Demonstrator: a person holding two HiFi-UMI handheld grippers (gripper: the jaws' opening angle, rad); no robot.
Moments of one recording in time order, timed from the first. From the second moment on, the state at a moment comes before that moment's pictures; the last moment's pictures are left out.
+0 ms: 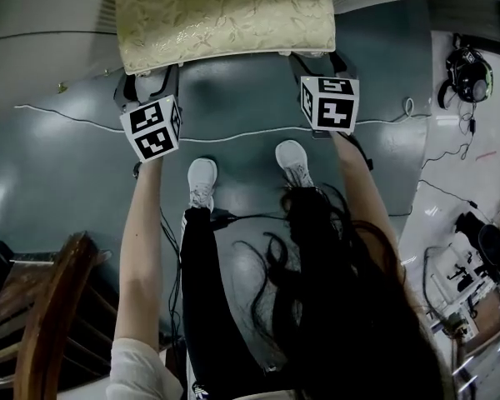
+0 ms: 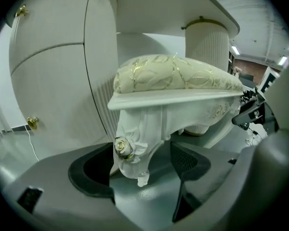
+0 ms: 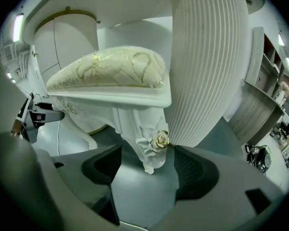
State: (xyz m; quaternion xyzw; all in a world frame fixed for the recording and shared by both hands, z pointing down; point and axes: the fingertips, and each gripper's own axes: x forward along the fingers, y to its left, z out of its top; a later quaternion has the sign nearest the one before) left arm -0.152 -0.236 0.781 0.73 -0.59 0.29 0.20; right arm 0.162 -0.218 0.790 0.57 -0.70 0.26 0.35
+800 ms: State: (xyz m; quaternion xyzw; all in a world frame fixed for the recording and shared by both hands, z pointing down) left arm -0.154 -0.255 0.806 0.74 -0.55 0.33 0.21; right arm 0.160 -0.236 0.823 0.54 -0.69 0.32 0.37
